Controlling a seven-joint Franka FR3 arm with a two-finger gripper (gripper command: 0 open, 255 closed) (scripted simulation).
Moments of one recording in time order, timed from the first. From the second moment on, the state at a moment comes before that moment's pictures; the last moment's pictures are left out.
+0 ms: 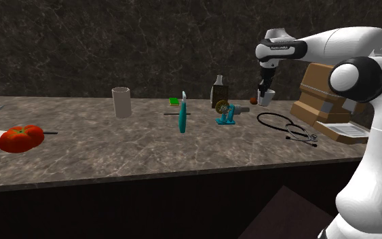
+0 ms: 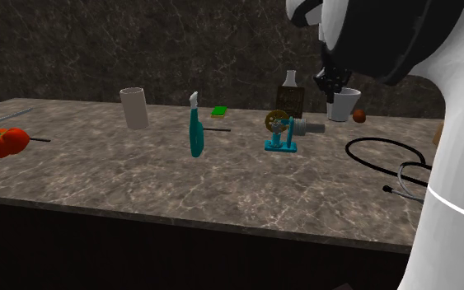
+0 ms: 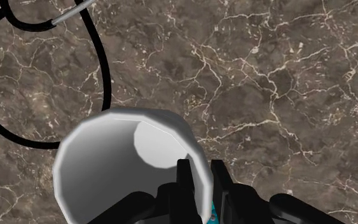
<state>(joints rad) -0.46 0.29 -0.09 -1.39 -0.14 1.75 -0.58</state>
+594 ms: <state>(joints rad) -0.46 0.28 -0.09 -1.52 -0.15 1.88 -0.56</state>
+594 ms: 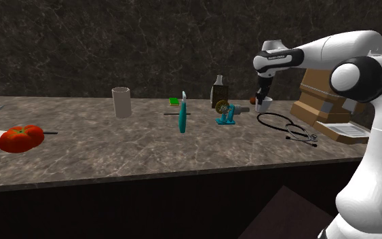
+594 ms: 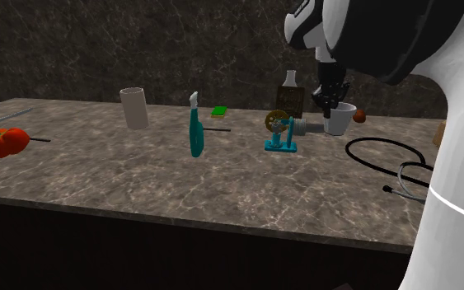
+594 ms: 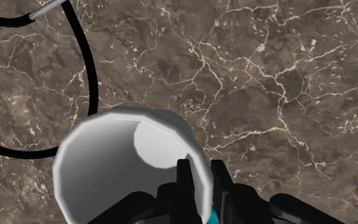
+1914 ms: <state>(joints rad) -0.46 0.34 -0.09 -1.72 -0.16 2.12 -0.52</state>
